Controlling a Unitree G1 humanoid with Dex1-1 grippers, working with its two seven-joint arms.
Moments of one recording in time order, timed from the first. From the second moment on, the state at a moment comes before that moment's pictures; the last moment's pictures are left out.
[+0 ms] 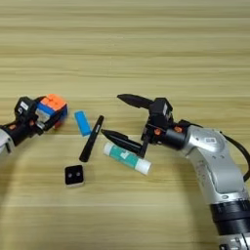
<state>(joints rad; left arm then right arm) -0.28 0.27 -0.04 0.35 -0.12 -0.13 -0.58 -0.18 -0.42 0.05 -0.04 0.47 0.05 1.09</state>
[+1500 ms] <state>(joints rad) -0.28 0.37 -0.16 -0.02 -0.36 -0.08 -1.13 -0.38 -0.51 0.17 -0.02 0.41 0.11 1.25</state>
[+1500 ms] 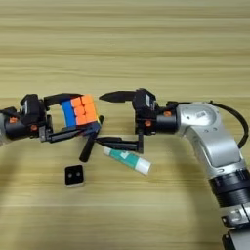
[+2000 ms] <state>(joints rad) -0.29 0.37 -0.18 -0.06 -0.40 0.00 -1.18 -0.42 -0.52 0.23 0.00 0.37 0.11 1.32</state>
